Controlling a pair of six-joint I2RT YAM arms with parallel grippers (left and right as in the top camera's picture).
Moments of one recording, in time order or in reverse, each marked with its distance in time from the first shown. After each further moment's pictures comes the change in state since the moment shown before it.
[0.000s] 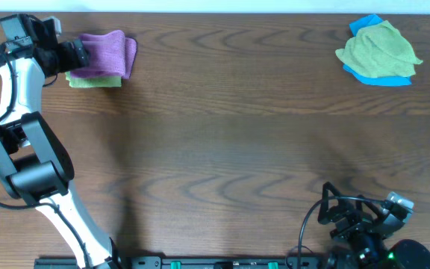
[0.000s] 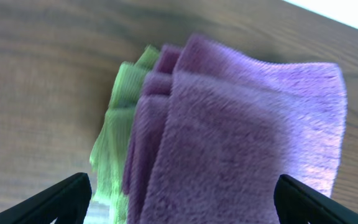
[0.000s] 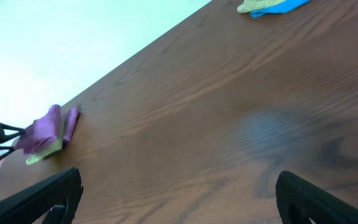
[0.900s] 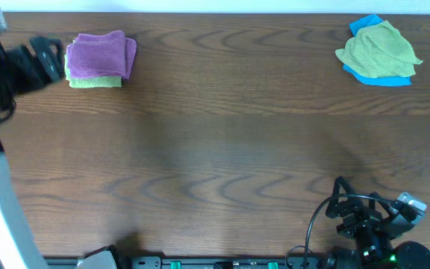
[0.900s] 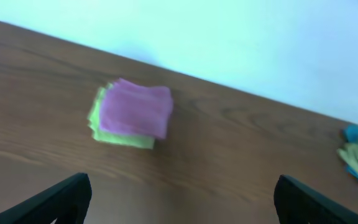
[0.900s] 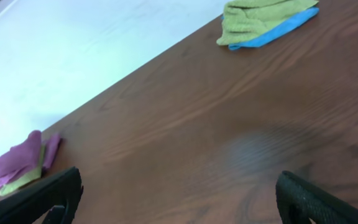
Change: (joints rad) left arm 0.024 -0.871 -0.033 -0.491 0.101 -0.082; right arm 0.014 0.000 0.000 0.069 0.119 0.000
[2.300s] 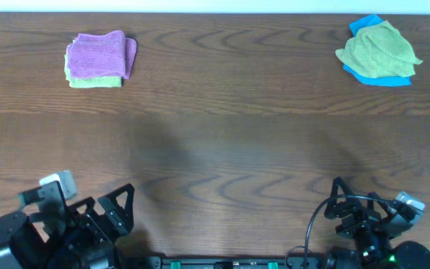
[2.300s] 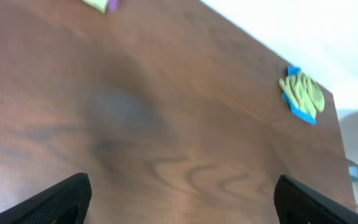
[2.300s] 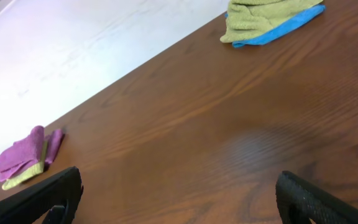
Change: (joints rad) left arm -0.058 -0.768 -0.527 -0.332 0.084 -0.211; right arm 0.022 -0.001 0.000 -0.002 0.006 0.000
